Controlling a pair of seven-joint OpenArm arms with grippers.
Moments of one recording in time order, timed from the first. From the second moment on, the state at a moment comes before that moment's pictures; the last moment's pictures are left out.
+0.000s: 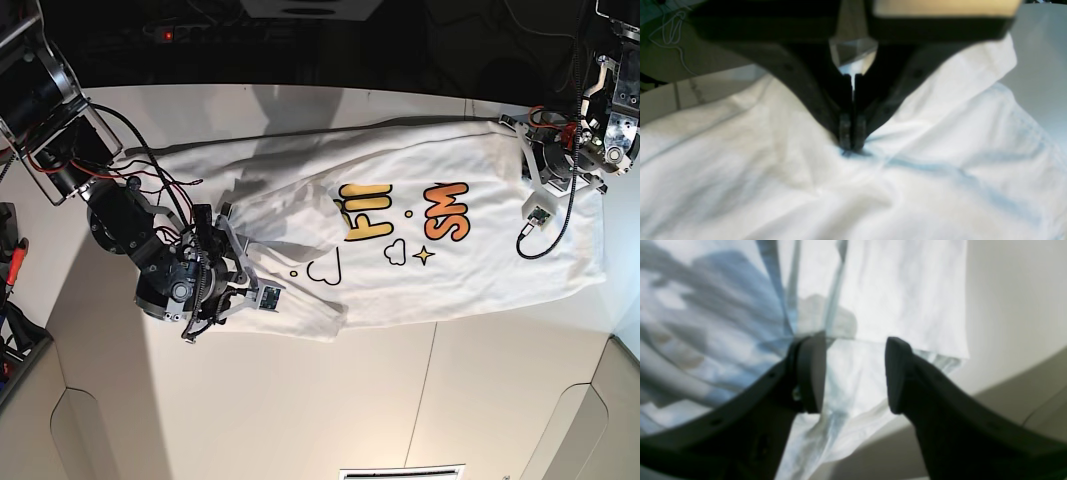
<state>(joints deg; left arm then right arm) 15.6 -32.1 -0.1 89.2 -14.8 -19.0 46.1 28.0 17.8 -43.4 71.5 0.5 32.4 -51.3</state>
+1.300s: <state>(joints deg) 15.6 -32.1 -0.1 89.2 -14.8 -19.0 46.1 27.7 15.1 -43.6 66.6 -3.4 29.6 -48.5</state>
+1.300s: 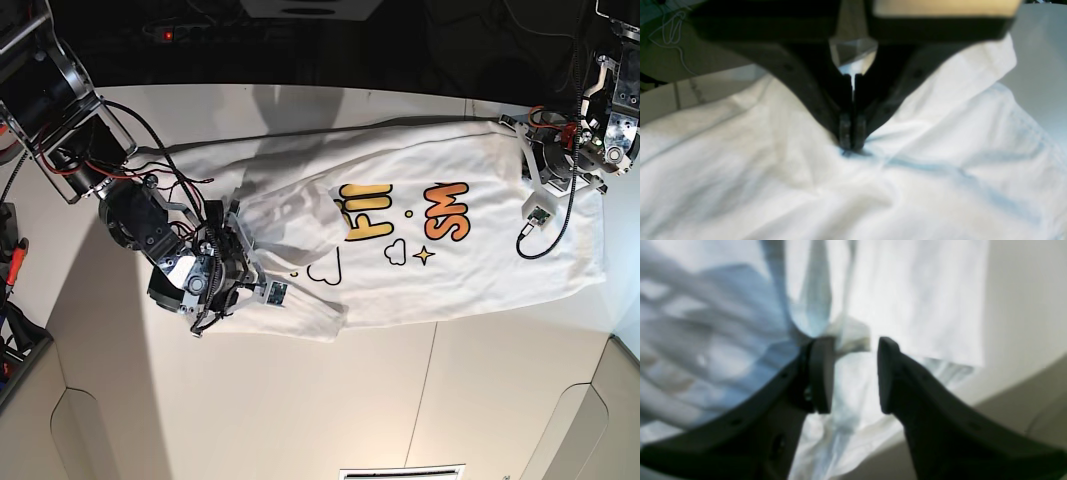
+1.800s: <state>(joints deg) 15.6 -32.1 -0.1 89.2 -14.8 -19.0 46.1 27.7 15.0 -43.6 66.6 -5.4 28.6 -48.5</state>
